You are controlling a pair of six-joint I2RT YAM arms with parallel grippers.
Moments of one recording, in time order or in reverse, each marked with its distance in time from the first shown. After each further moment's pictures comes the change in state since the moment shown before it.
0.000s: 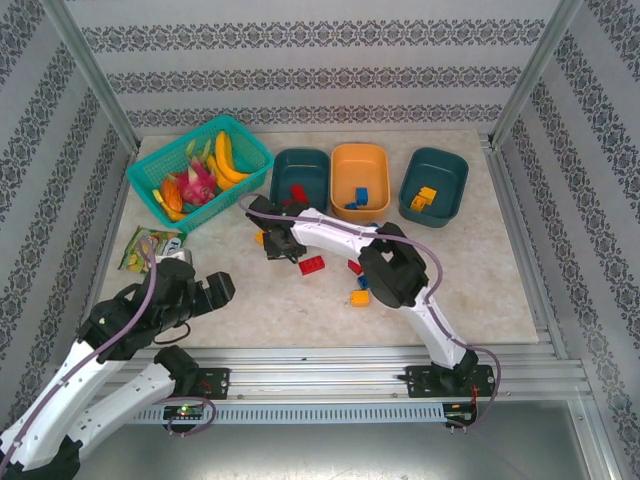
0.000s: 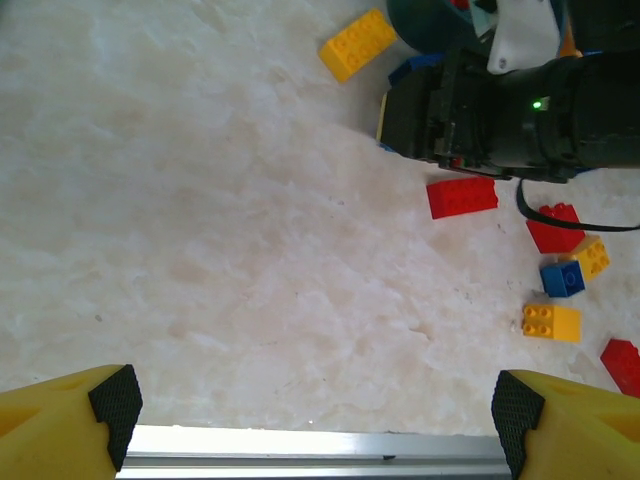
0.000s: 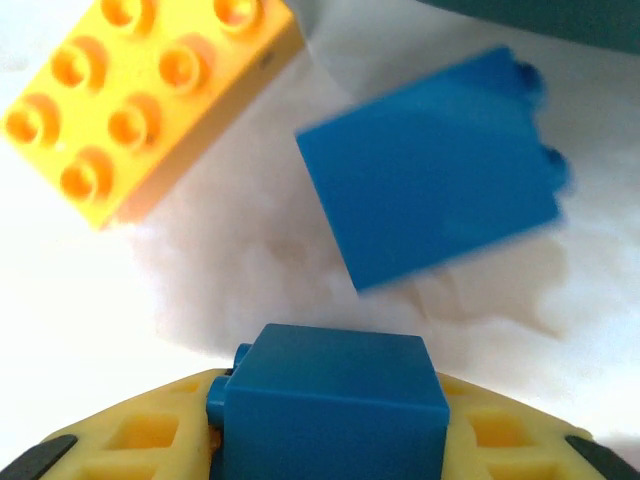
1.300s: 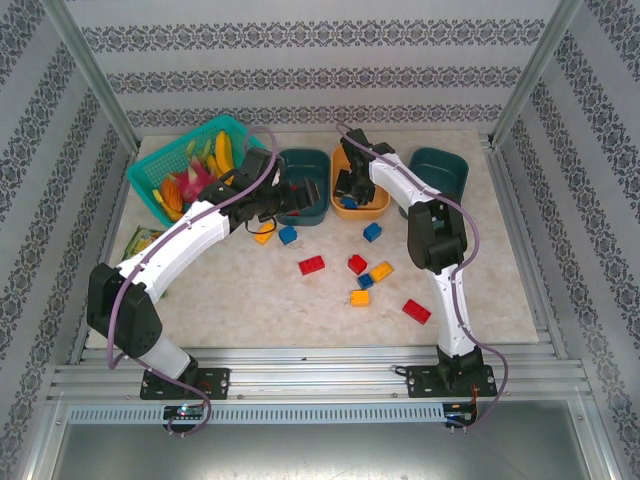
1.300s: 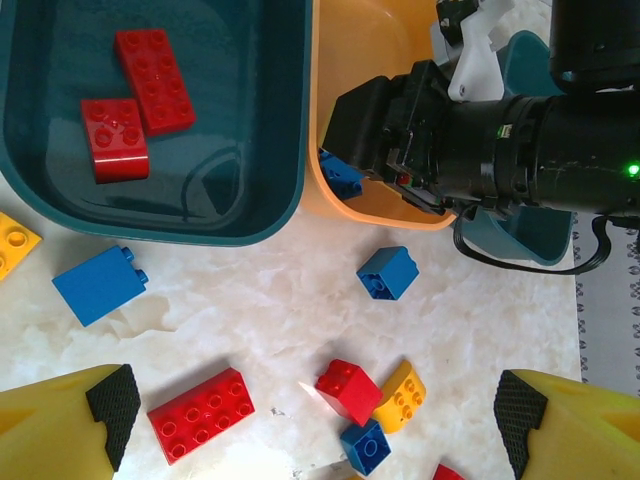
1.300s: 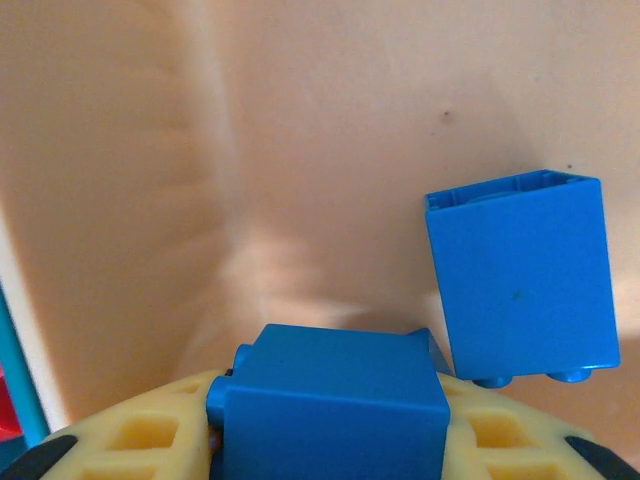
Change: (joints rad) left arm 0.098 0.971 0.526 0.549 0.278 0.128; right arm -0.526 0.063 0.162 -0.058 -0.211 -0.101
